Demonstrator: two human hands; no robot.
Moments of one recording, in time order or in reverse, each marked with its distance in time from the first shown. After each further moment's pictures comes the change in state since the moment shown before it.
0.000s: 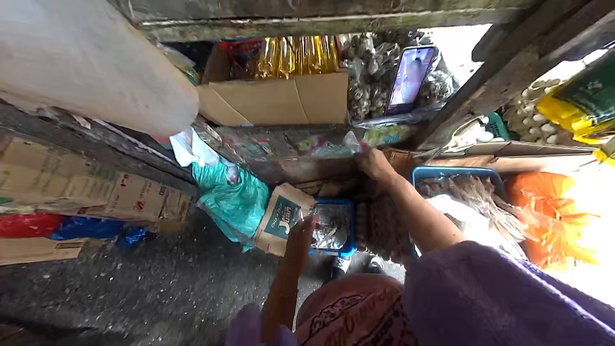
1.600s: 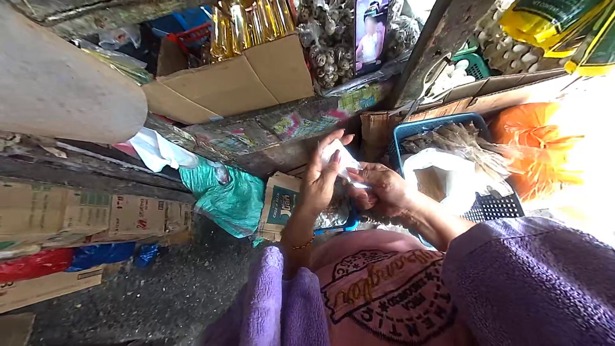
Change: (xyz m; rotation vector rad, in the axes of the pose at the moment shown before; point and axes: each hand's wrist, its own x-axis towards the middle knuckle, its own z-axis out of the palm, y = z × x) left_hand -0.004 0.097 0.052 -0.144 -0.416 0.706; right_hand -0.183 -0.014 0.002 1.310 -0.437 -0.077
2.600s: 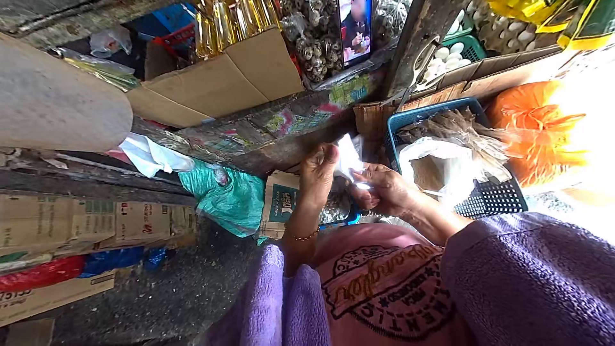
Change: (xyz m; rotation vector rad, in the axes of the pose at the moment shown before) left_hand 0.005 -0.017 0.021 -0.074 0.200 -0.070; right_hand -0.018 0.012 -0.015 0.102 -0.034 -0.045
